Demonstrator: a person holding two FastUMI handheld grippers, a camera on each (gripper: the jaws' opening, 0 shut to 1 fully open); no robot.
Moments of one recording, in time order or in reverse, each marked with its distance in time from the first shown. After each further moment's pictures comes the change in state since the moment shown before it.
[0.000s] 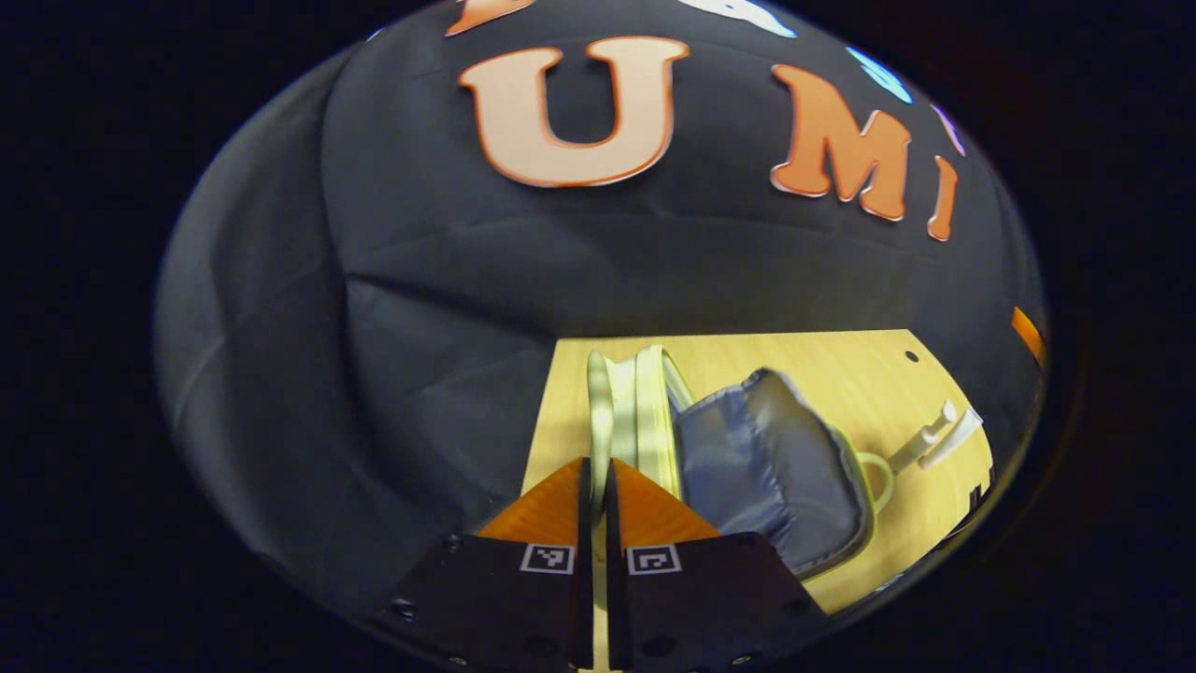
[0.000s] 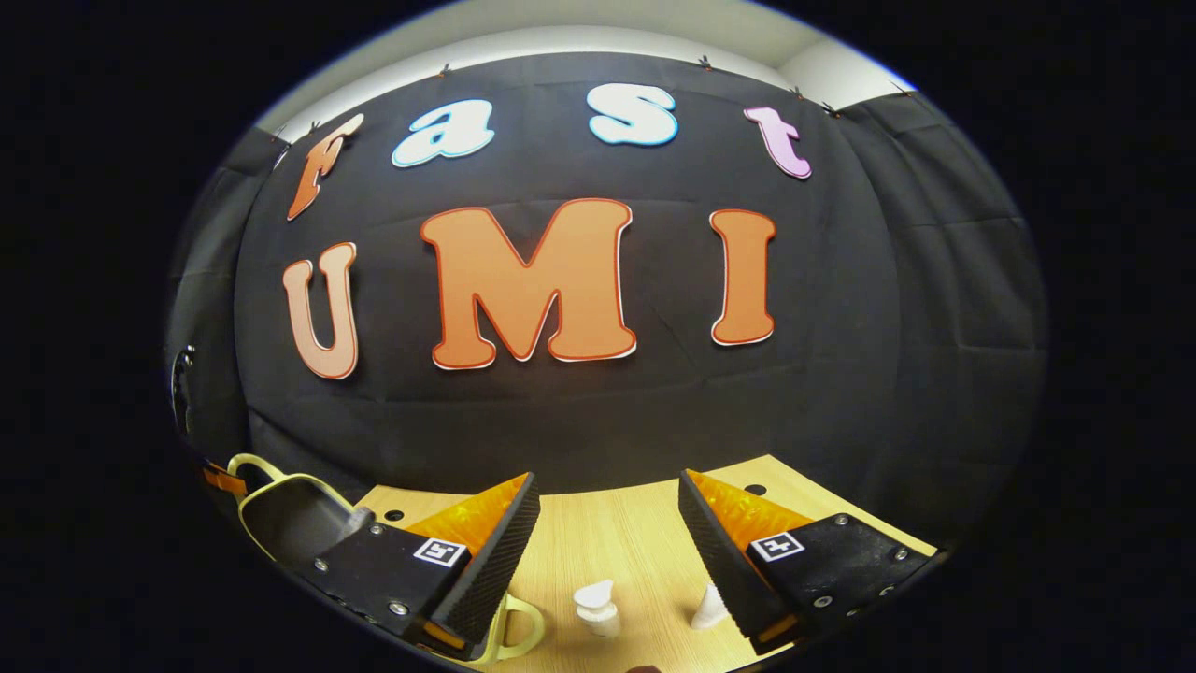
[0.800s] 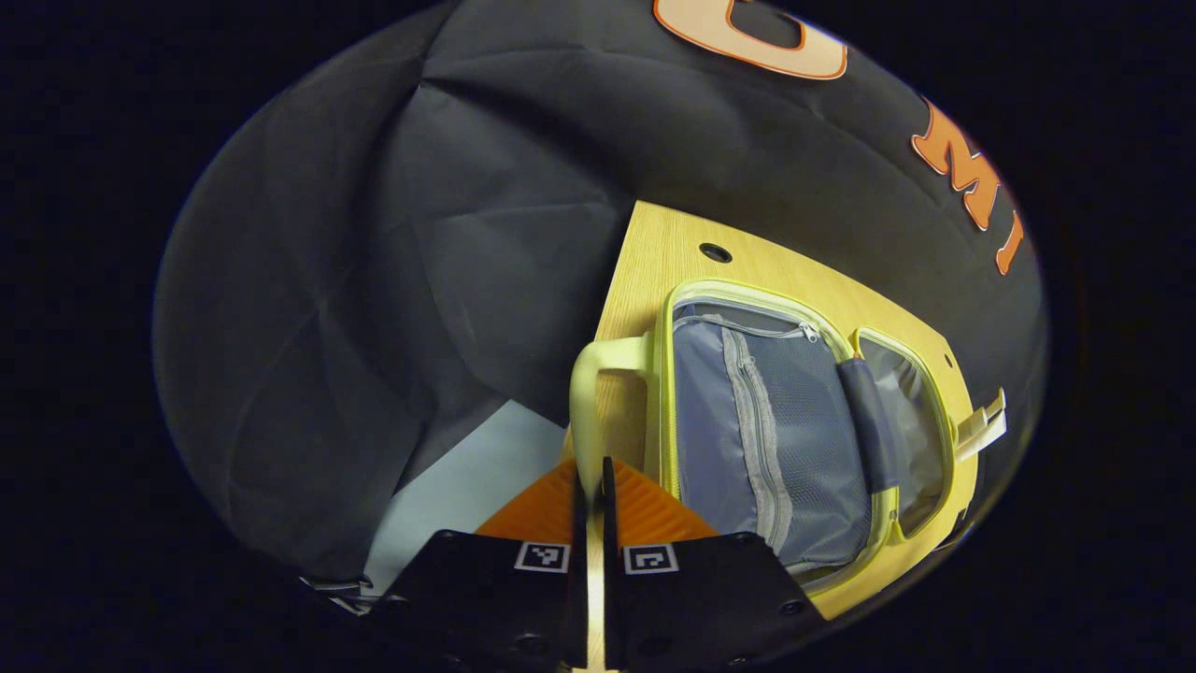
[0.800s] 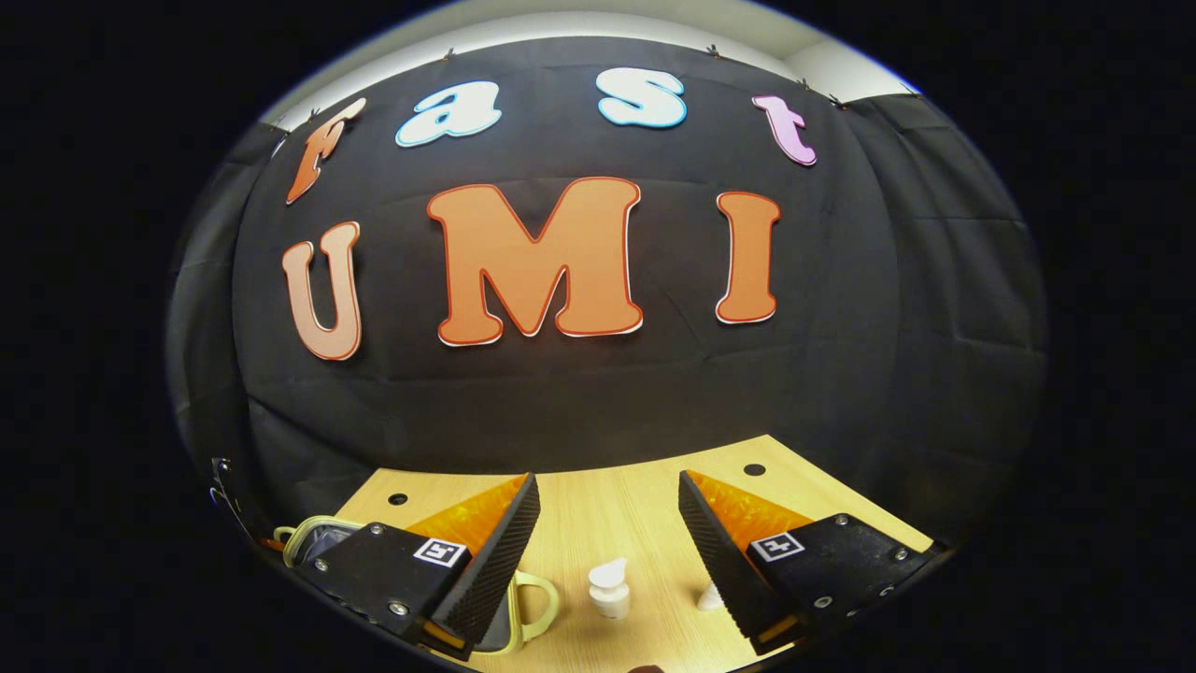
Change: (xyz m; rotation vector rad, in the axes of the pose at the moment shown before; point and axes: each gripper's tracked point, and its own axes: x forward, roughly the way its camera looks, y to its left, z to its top) left arm 0.101 0.079 -0.164 -0.226 0.245 -0.047; right arm -0.009 0.000 -0.020 -0.012 0.090 -0.022
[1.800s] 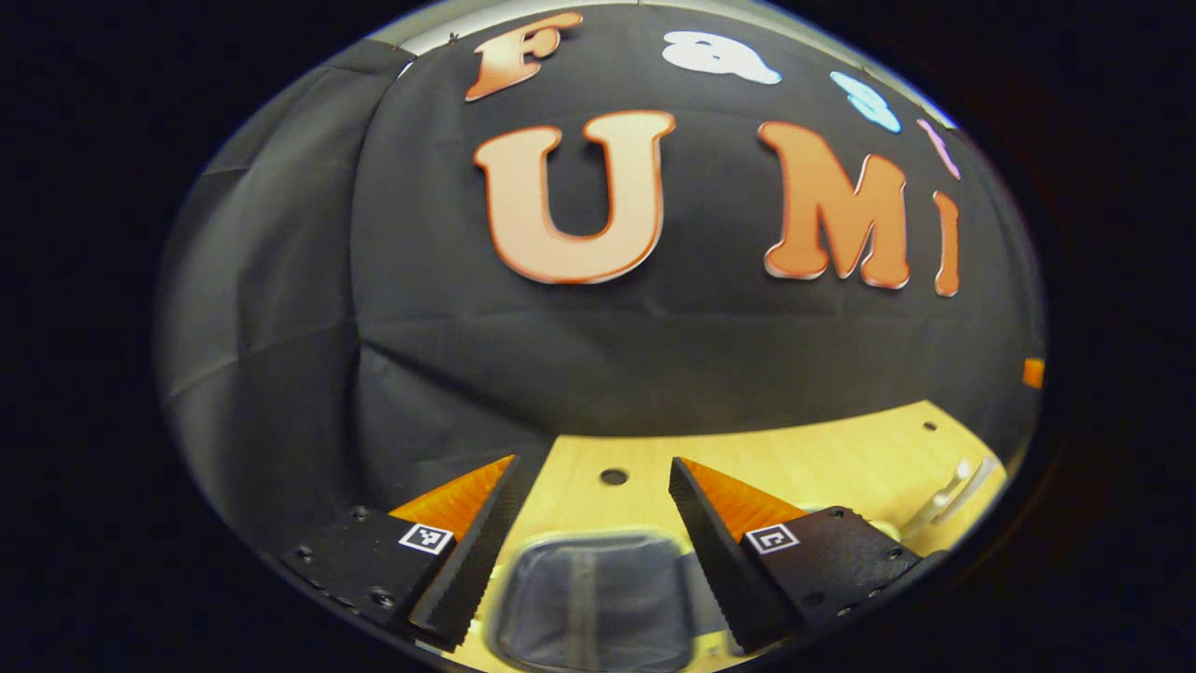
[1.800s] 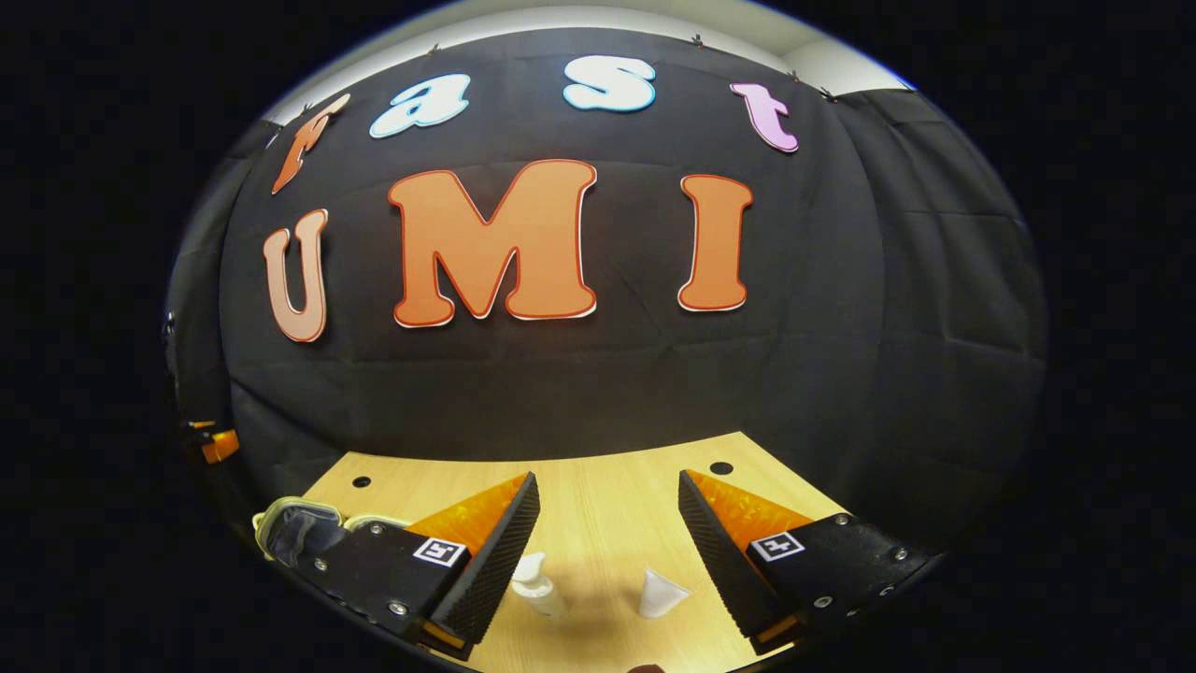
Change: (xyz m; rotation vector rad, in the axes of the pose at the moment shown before) left arm -0.163 -0.230 0.200 0.220 -0.684 -0.002; right arm 0.025 -0.080 -0.018 -0.033 0.018 -0.019
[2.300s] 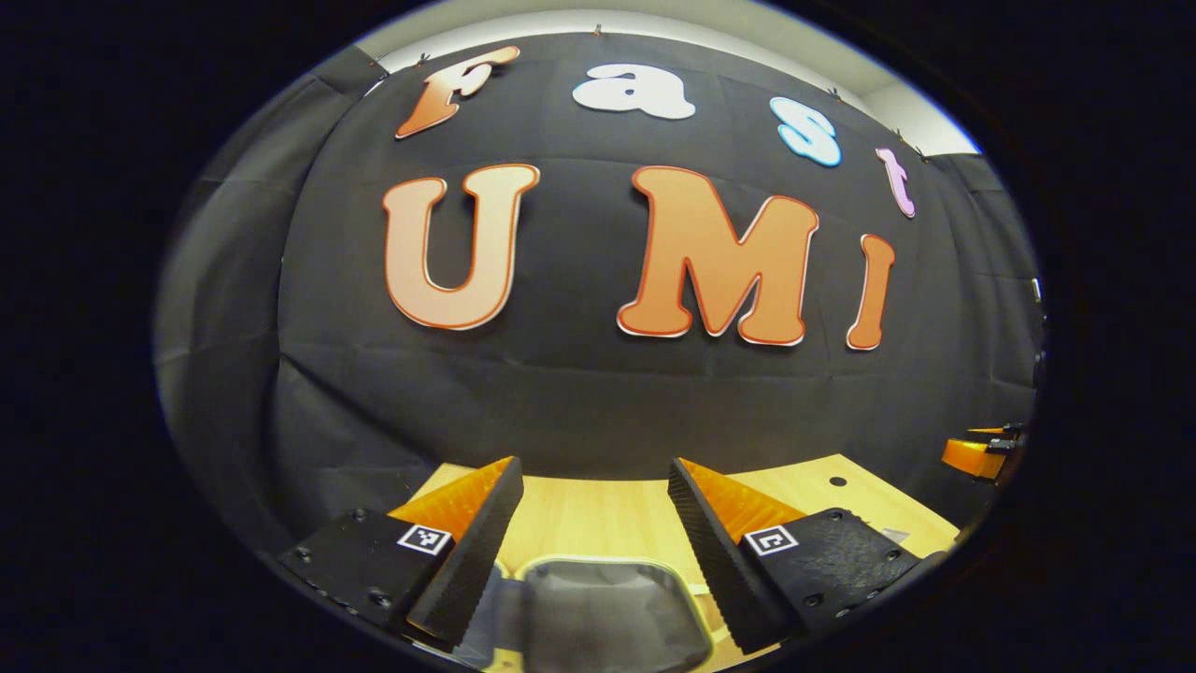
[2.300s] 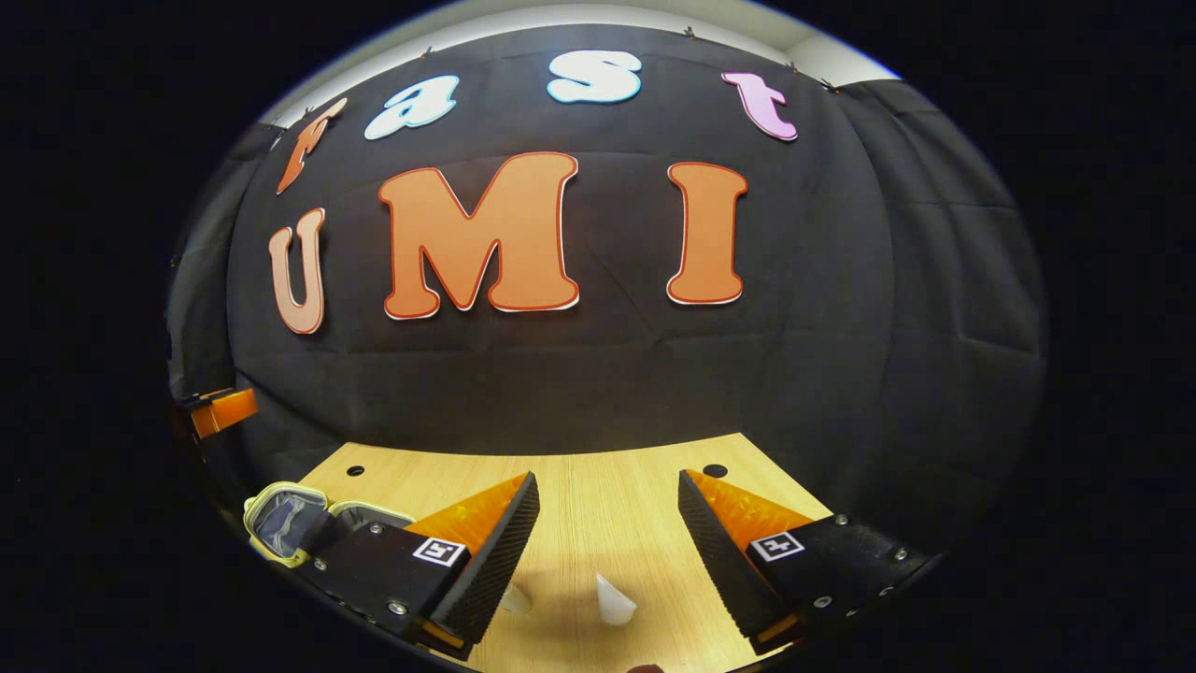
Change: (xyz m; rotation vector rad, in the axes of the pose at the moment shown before) left arm -0.028 -0.175 0.032 -0.068 -0.074 -0.134; right arm 0.017 -0.048 -0.013 0.000 0.004 0.062
